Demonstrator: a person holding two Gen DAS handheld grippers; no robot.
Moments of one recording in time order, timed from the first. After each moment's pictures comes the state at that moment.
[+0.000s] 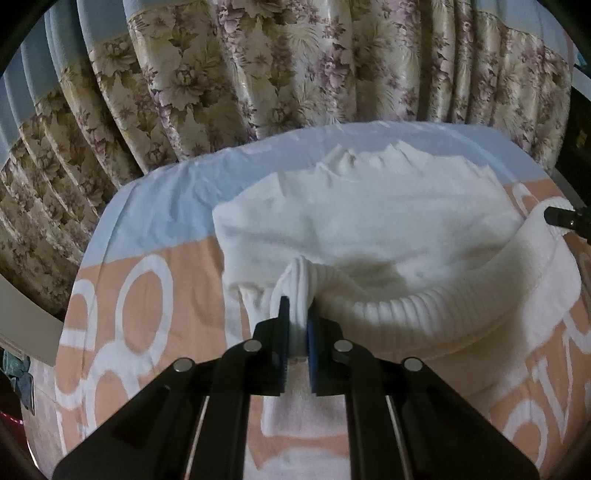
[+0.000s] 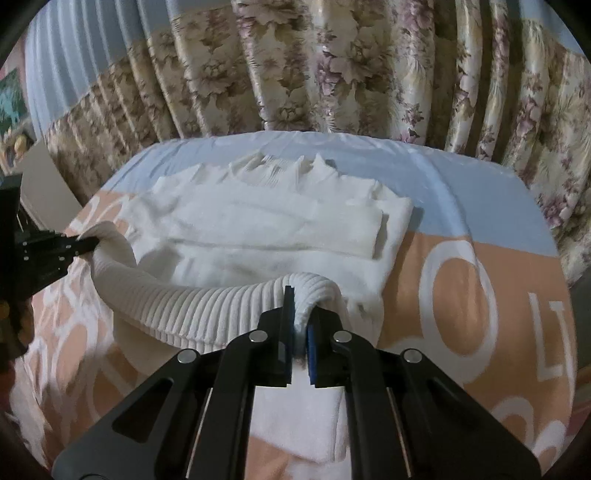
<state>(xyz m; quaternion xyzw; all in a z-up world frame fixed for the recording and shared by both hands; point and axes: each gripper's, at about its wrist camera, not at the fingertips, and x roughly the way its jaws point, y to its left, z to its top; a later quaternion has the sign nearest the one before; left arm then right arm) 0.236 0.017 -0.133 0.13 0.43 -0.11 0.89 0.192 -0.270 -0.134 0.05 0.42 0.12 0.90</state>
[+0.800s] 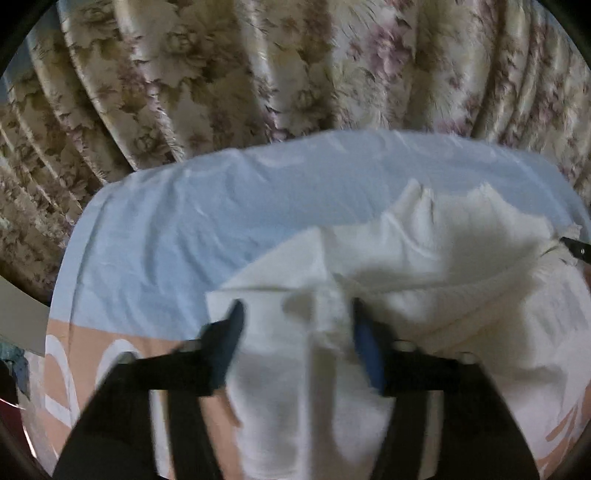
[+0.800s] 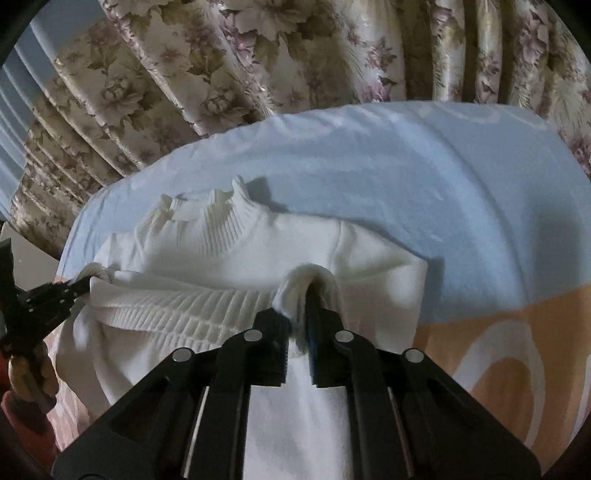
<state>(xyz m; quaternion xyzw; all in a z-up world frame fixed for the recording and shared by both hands) 0.393 0.026 -0.159 0.09 0.48 -0.09 0.87 0.352 -0.313 -0.181 0.17 0.49 0.08 0.85</state>
